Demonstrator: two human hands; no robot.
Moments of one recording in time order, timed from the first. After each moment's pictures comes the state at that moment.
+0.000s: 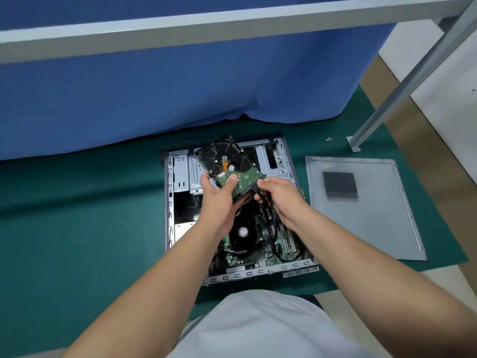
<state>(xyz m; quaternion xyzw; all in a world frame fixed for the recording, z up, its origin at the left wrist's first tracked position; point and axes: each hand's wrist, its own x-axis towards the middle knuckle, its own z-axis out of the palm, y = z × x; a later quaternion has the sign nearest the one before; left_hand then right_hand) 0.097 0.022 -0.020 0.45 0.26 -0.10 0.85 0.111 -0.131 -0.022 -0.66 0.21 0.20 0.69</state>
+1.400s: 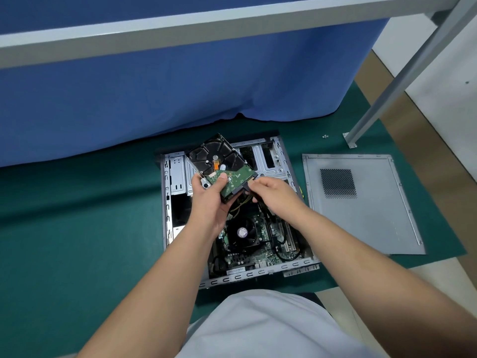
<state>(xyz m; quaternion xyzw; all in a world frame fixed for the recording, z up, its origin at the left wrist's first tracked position) 0.106 0.037 -0.025 0.41 0.30 -0.08 0.86 0.109 -0.134 -0.011 -0.83 0.09 0.21 0.50</state>
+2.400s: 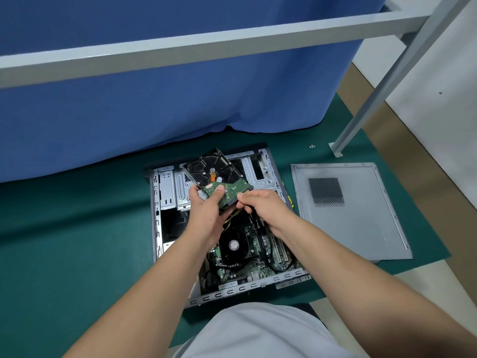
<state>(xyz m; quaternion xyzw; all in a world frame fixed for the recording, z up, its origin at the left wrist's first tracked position) 0.101 0.024 -0.014 0.45 0.26 -0.11 0.85 0.108 -0.130 -0.019 -0.71 0.17 0.25 0.64</state>
